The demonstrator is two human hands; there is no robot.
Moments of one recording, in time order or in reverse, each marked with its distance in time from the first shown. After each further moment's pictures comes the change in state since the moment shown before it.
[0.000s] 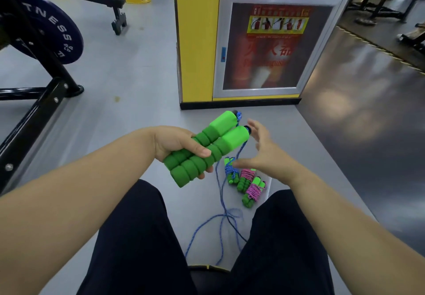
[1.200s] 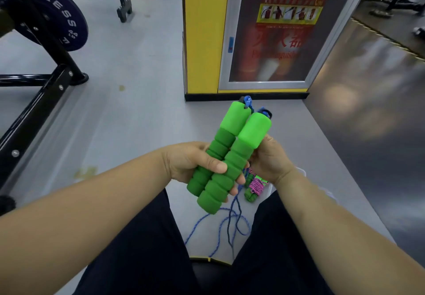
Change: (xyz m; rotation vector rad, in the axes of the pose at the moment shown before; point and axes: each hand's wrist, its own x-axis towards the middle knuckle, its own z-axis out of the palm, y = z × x) left_hand 0.021 -0.035 0.034 -0.271 -0.375 0.337; right_hand 0.020 0.012 0.030 0.911 -0.015 -0.030
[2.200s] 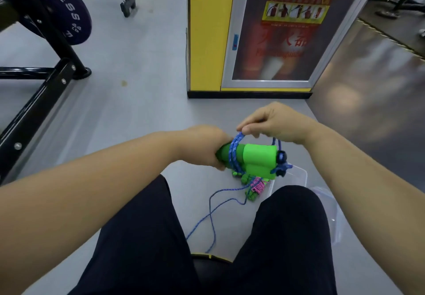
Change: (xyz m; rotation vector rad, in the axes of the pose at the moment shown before) left_hand 0.008 0.037 0.025 1.681 0.510 -0.355; right_hand 0.010 -0.089 0.020 -1.130 -0.314 -0.007
